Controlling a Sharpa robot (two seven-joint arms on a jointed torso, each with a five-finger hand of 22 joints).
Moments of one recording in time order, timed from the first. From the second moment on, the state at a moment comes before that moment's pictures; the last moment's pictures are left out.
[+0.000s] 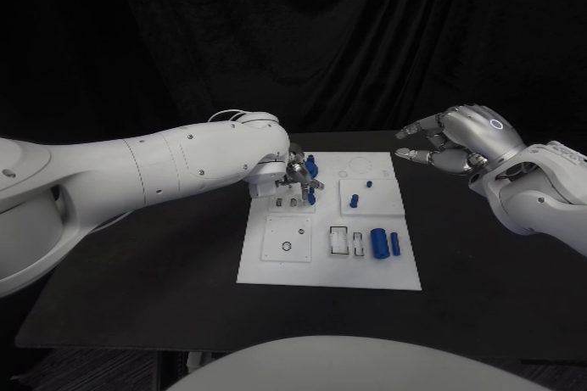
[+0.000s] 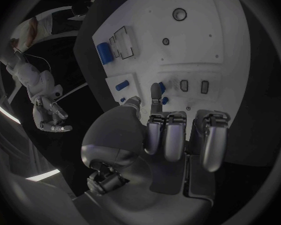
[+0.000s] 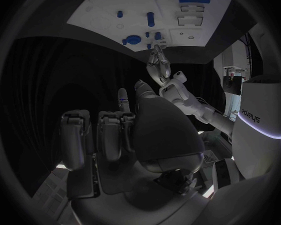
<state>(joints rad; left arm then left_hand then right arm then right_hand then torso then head) 1.36 -0.42 -0.21 1.17 -0.87 0.17 -0.61 1.11 0.08 -0.08 0.26 0.36 1.02 0.03 0.48 0.56 1.46 -0.03 1.57 1.31 1.47 -0.07 1.57 1.31 0.01 1.47 0.05 1.56 1.31 1.36 -1.02 -0.25 1.62 -1.61 -0.69 0.02 1.36 -0.01 -0.02 0.28 0.31 0.96 0.03 0.10 0.16 1.47 -0.07 1.52 1.31 1.47 -0.11 1.57 1.31 0.02 1.47 0.00 1.57 1.31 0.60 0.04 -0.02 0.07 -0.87</state>
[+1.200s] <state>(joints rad) 1.33 -0.39 -0.21 1.12 -0.92 0.11 -0.61 1.10 0.06 -0.03 0.27 0.36 1.03 0.03 0.45 0.64 1.47 -0.03 1.57 1.31 1.47 -0.08 1.57 1.31 0.01 1.47 0.04 1.56 1.31 1.35 -1.00 -0.25 1.60 -1.61 -0.68 0.02 1.36 -0.01 -0.02 0.28 0.31 0.96 0.03 0.10 0.16 1.47 -0.07 1.52 1.31 1.47 -0.11 1.57 1.31 0.02 1.47 0.00 1.57 1.31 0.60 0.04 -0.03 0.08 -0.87</state>
